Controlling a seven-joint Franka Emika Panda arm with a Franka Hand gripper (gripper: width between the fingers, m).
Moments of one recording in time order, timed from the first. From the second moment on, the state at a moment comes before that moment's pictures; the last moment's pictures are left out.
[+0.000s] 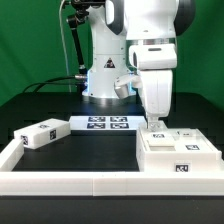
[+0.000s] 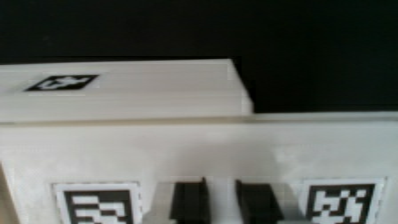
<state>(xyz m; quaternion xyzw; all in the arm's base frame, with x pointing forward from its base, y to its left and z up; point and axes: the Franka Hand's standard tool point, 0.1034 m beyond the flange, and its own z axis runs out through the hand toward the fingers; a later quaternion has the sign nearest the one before) 0.527 0.055 0.058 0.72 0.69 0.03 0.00</state>
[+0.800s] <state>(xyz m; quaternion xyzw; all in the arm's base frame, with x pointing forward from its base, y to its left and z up) 0.579 0.054 0.058 0.72 0.69 0.02 -0.01</state>
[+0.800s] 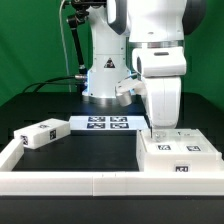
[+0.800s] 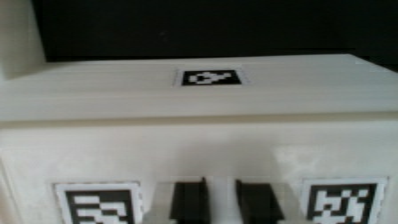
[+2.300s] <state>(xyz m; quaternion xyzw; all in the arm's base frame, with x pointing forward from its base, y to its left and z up) 0.548 0.029 0.087 0.80 0.59 0.09 0.04</state>
